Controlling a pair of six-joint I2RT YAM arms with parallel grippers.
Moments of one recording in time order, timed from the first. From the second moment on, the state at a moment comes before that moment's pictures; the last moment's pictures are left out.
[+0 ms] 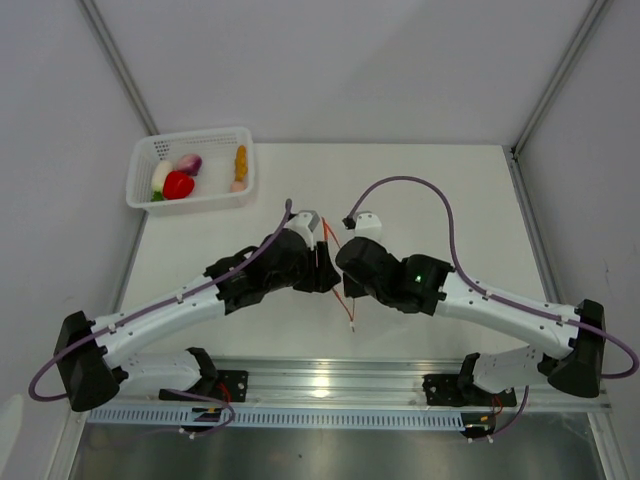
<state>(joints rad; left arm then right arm) -0.94 1.15 0.94 -0.41 -0.09 -0.70 1.15 1.31 1.22 -0.75 0.45 0.73</state>
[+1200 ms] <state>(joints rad) -0.85 0.83 0.68 -0.30 0.06 -0.59 1.06 1.27 1.19 -0.76 0.52 0.84</state>
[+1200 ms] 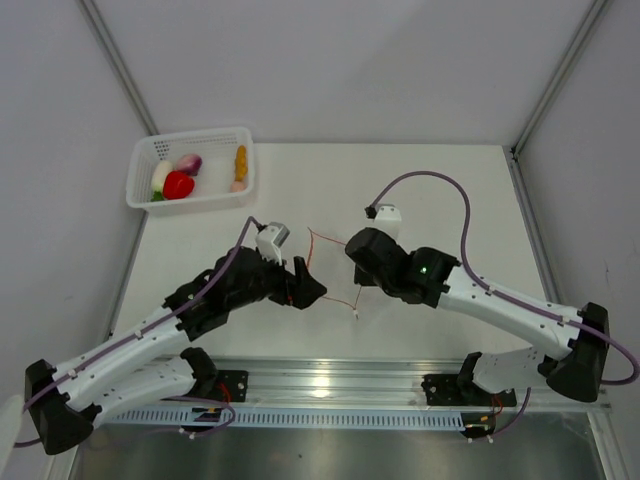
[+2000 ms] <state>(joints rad) -0.45 1.13 1.02 -0.16 -0.37 -0.30 0.83 1.42 1.35 -0.74 0.37 0.71</state>
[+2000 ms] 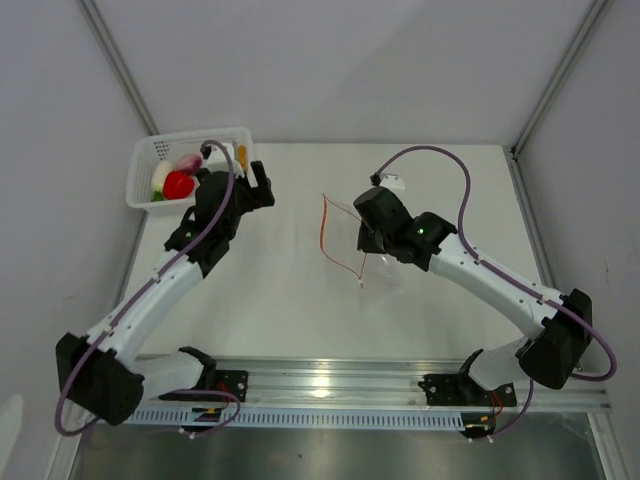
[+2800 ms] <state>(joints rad) -0.10 1.96 1.55 -0.05 -0.15 -0.20 0.72 1.42 1.24 -0.63 0.19 0.57</state>
